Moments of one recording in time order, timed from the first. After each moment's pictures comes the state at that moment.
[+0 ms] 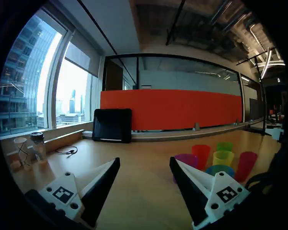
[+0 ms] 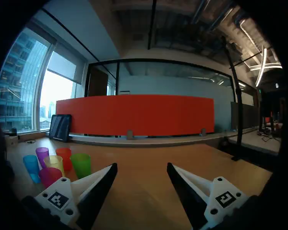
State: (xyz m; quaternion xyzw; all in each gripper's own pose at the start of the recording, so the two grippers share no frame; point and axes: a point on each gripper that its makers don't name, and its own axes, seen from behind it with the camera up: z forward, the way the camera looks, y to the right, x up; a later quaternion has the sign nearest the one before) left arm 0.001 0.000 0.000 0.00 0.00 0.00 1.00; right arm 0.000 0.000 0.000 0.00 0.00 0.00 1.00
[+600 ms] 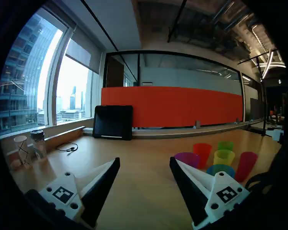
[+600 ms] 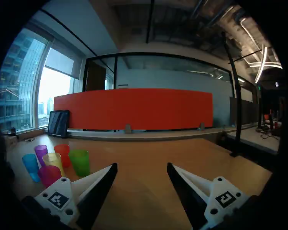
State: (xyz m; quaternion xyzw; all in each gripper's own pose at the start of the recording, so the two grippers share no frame) left arm -0.002 -0.004 0.000 0.00 -0.02 -0.01 1.00; right arm -0.008 0.005 0.000 -0.01 -0.03 0.00 1.00
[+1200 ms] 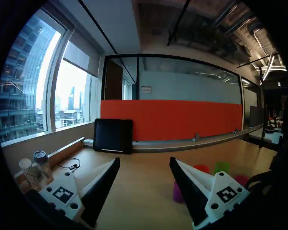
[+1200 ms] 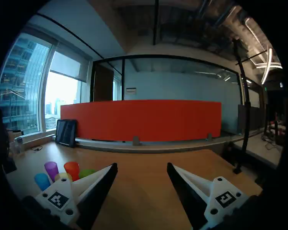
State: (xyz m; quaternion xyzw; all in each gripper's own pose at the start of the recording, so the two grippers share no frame) left arm 0.101 -0.017 0.014 -0.01 -0.01 -0.01 1.00; right arm 0.085 -0.006 0.013 0.04 -0.03 0.01 1.00
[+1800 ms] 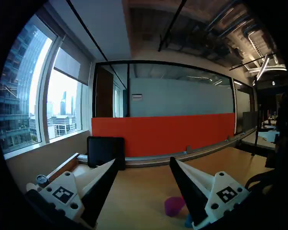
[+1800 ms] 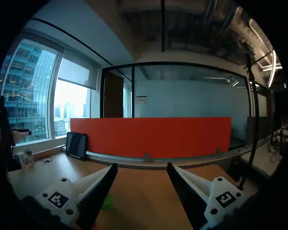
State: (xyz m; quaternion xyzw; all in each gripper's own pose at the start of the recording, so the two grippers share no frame) left arm 0.203 0.001 0.019 -0.05 0.01 0.00 1.00; right arm 0.180 -0.028 0.019 0.08 -0.01 0.00 1.00
